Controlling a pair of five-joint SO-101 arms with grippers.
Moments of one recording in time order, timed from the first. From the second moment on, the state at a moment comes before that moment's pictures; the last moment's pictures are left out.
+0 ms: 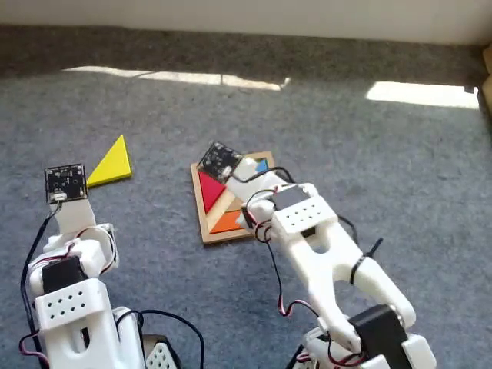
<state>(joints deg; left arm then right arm) -28.8 -65.0 73.8 58.5 -4.3 -33.6 -11.6 41.0 42.1 38.0</state>
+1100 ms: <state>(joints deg) -29.2 -65.0 74.1 58.5 -4.3 -40.4 12.0 23.8 29.4 37.8</state>
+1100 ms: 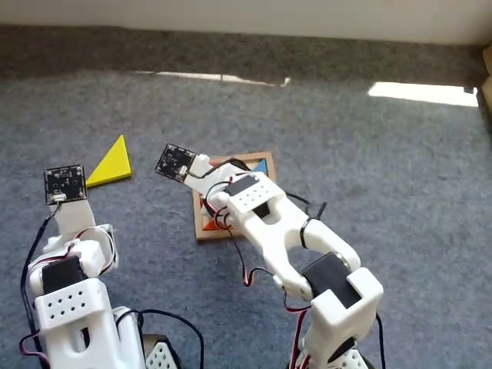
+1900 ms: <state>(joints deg) -29.2 -65.0 74.6 58.5 -4.3 -38.1 11.1 23.9 4.6 8.0</state>
